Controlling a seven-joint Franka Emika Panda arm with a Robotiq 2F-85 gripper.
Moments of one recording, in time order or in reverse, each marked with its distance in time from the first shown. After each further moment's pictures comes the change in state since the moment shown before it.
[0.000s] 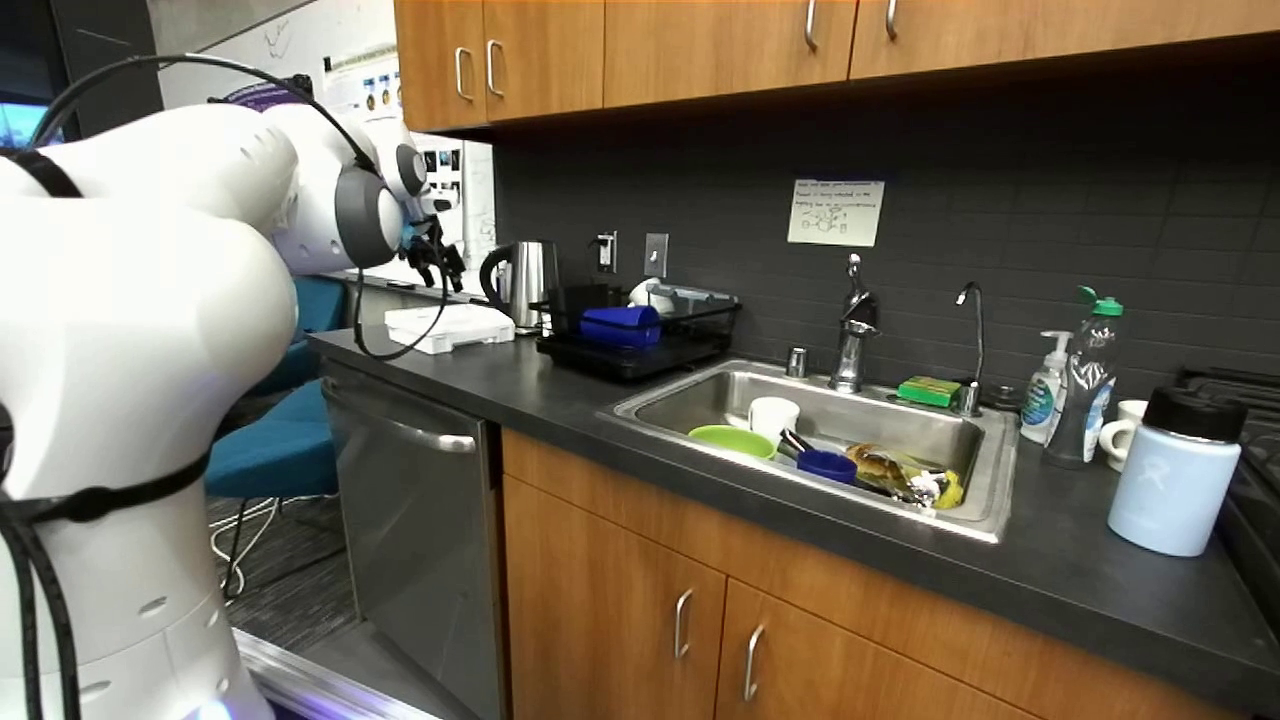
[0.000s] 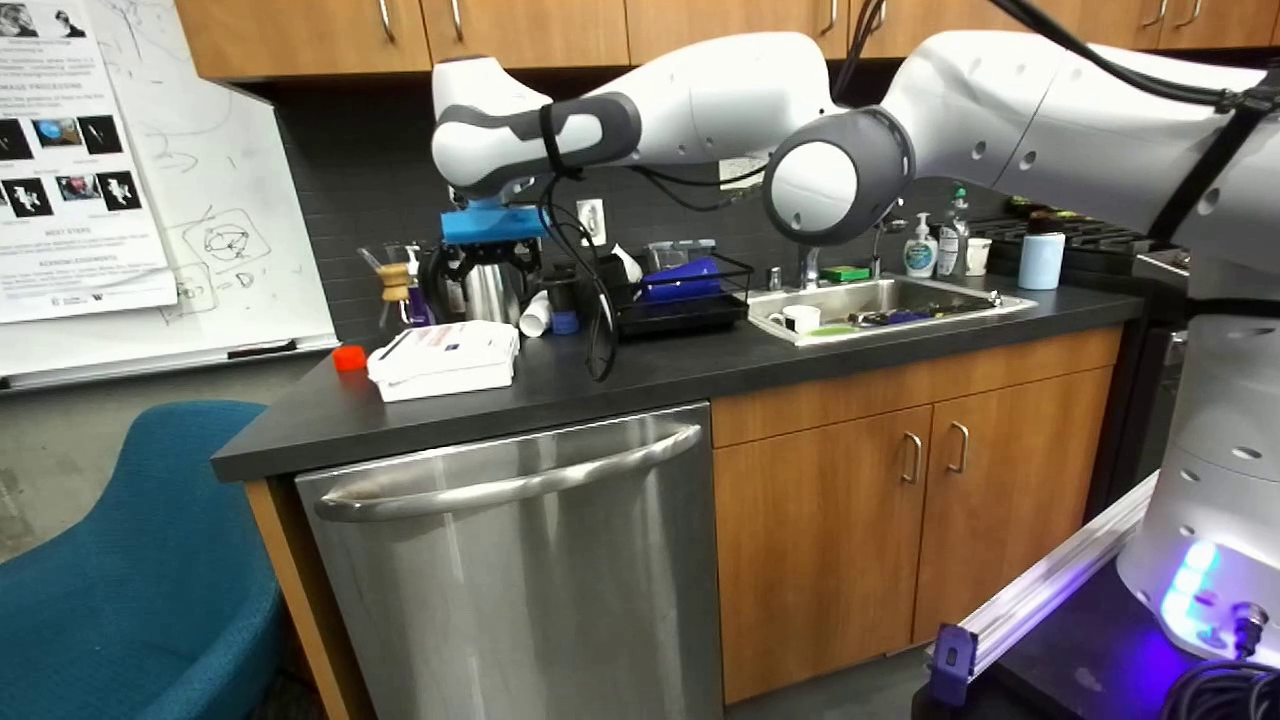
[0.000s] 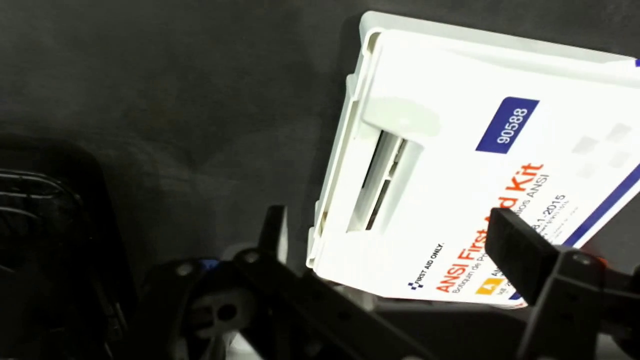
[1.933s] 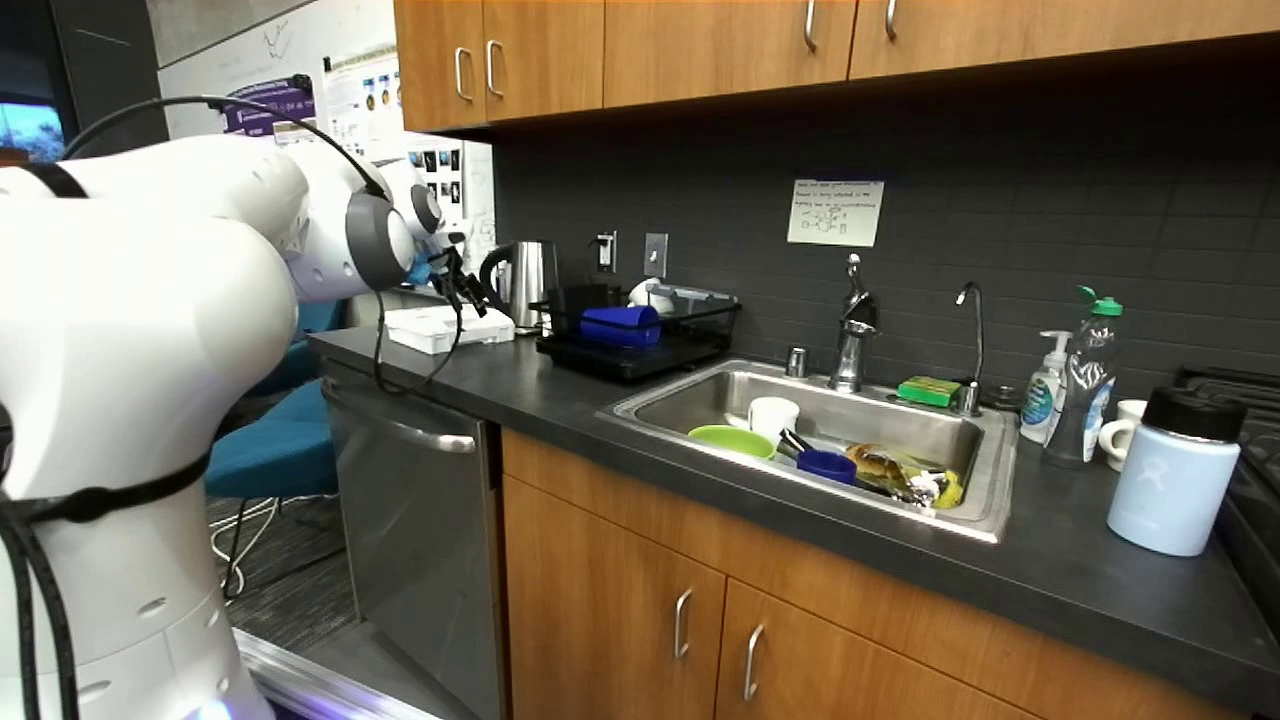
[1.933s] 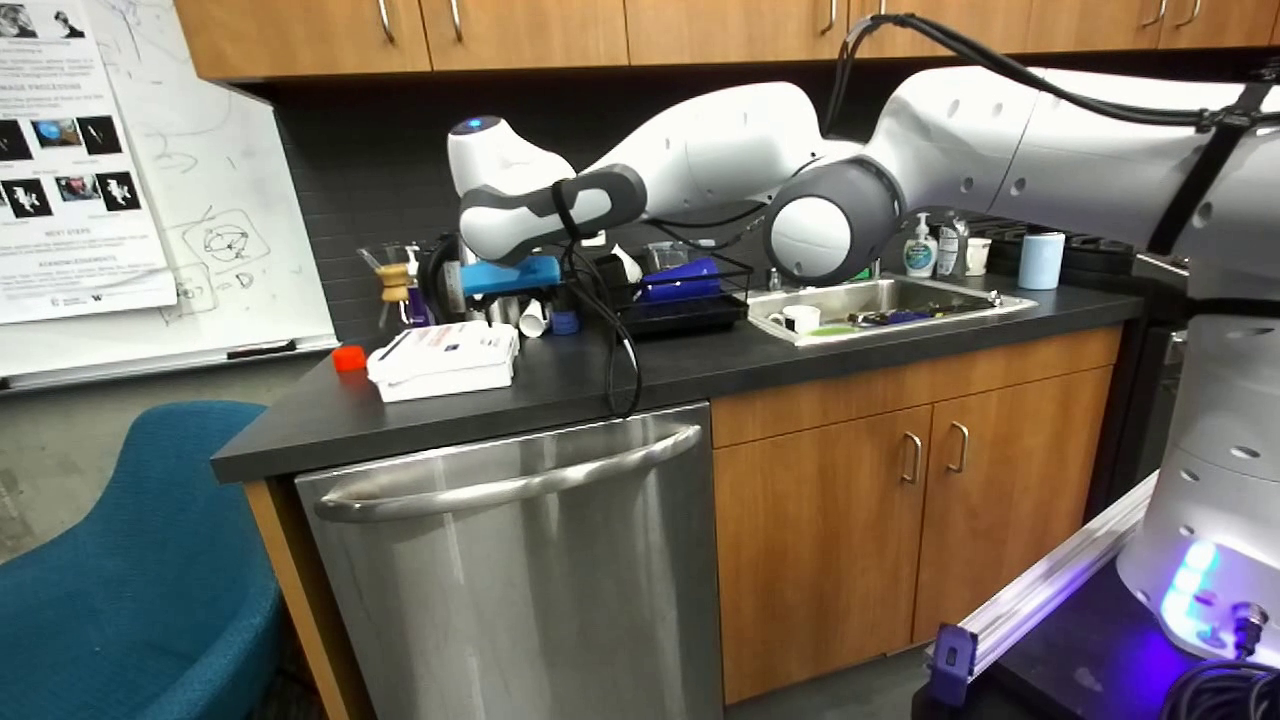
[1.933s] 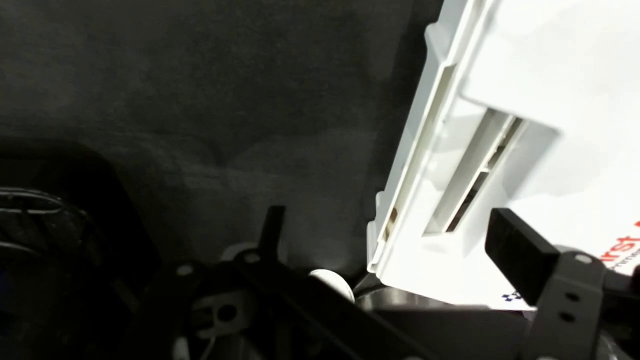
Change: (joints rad) arm -0.012 0.098 -0.088 0.000 -0.062 0.132 0.127
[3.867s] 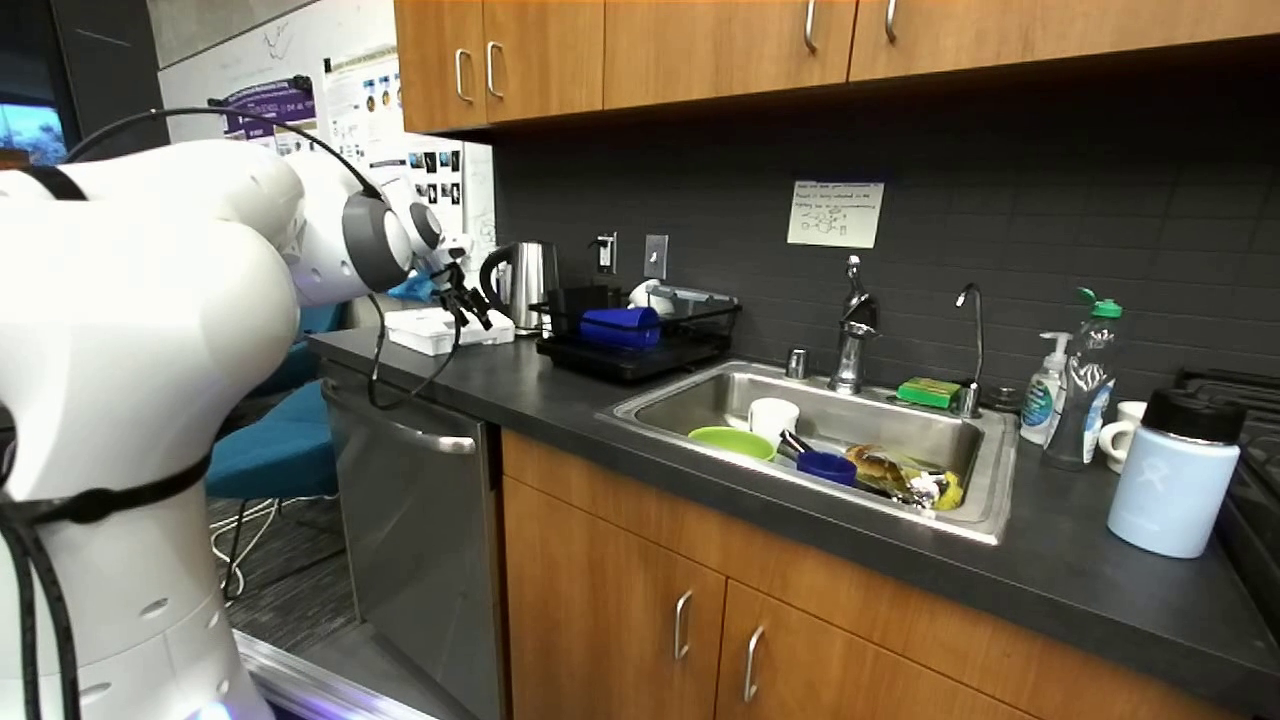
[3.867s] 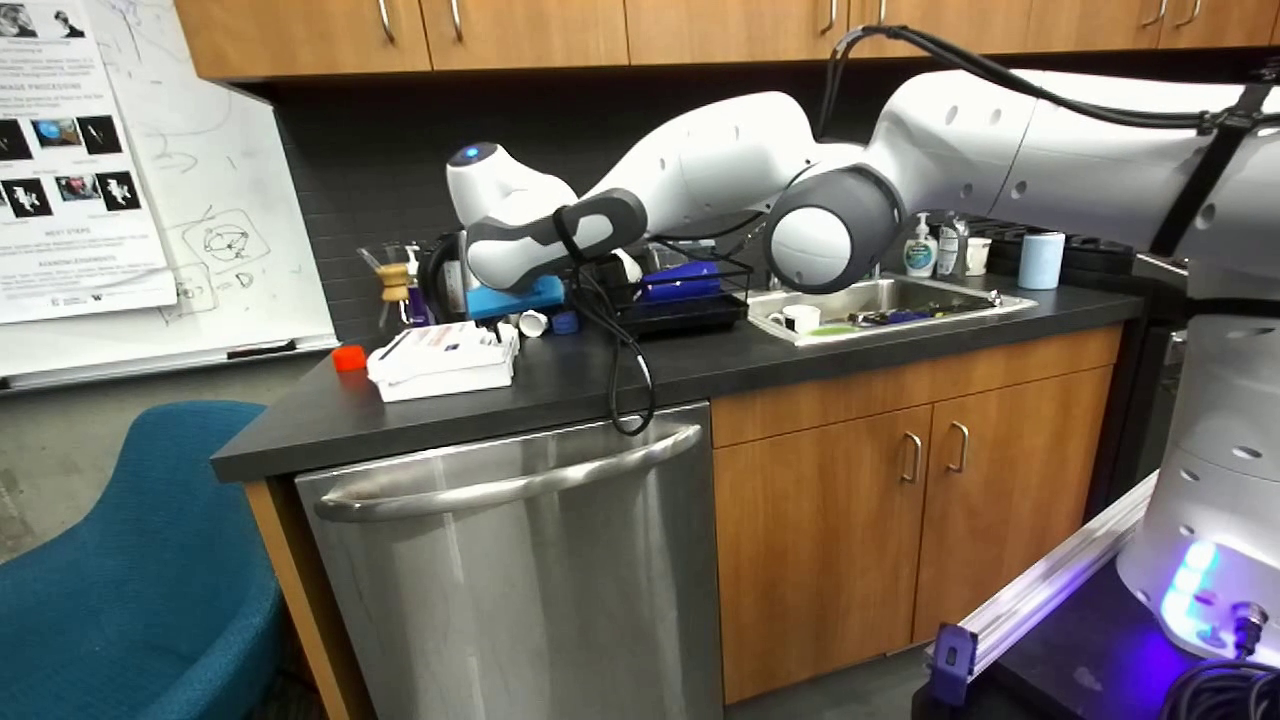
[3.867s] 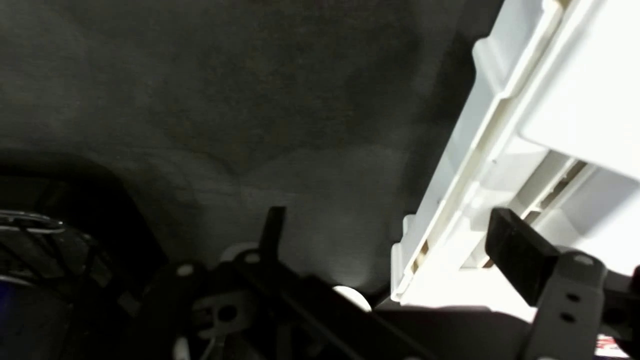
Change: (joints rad) arm 0.016 0.014 -0.044 -0.054 -0.034 0.038 0.044
